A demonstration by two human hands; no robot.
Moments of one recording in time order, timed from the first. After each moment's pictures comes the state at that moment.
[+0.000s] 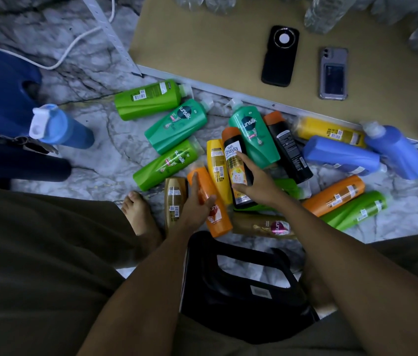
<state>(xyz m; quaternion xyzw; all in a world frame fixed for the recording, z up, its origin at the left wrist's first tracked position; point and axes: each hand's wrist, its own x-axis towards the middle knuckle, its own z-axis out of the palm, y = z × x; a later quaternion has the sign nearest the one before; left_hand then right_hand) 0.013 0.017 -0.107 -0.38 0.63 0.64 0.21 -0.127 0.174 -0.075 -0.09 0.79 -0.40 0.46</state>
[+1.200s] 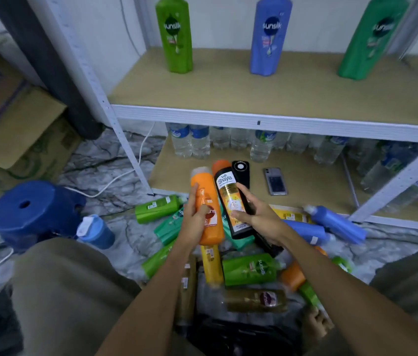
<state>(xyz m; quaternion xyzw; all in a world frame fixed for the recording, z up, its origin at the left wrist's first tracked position) -0.060 0.025 0.114 -0.25 0.65 0.72 -0.04 -0.138 0.202 0.118 -0.13 0.72 -0.60 0.31</state>
